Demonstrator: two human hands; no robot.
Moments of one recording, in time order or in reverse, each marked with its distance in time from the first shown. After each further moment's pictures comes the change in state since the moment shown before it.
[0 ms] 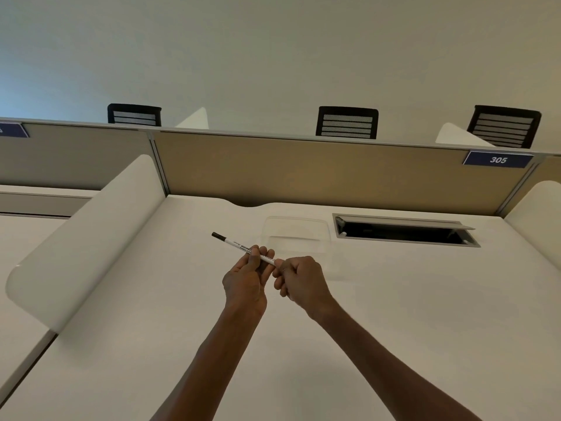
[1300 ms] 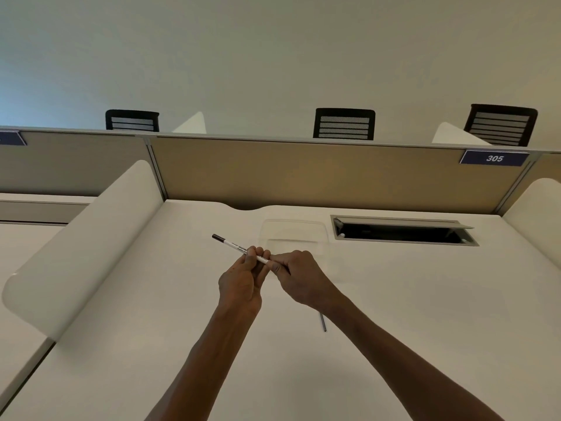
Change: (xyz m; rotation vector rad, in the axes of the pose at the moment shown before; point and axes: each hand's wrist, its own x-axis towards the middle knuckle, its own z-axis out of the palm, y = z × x) left_hand 0.006 0.008 0.003 0.001 -0.012 -0.063; right_hand 0.015 -0.008 -0.016 -0.505 -0.126 -0.460
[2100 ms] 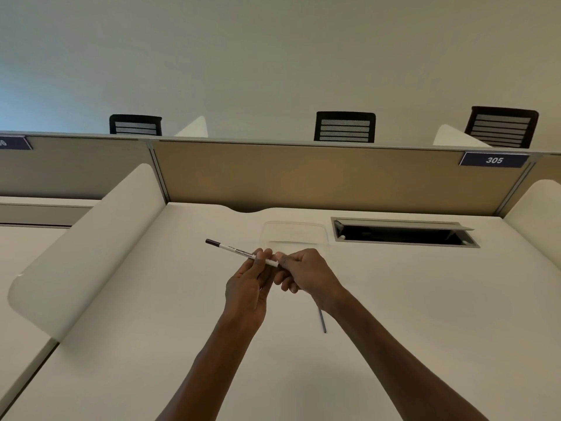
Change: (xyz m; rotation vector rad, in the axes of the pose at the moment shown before) left_hand -0.007 -0.012 -0.007 0.078 -0.120 0.012; right_hand -0.005 -0.002 -0.012 0.636 0.001 0.486
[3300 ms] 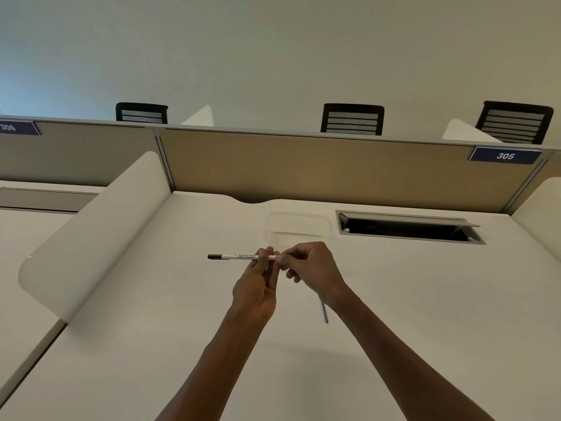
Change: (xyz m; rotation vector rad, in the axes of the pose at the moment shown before) left_hand -0.011 -0.009 0.002 -0.247 0.155 -0.120; right_hand 0.001 0.019 0.001 -0.103 0.091 -0.153
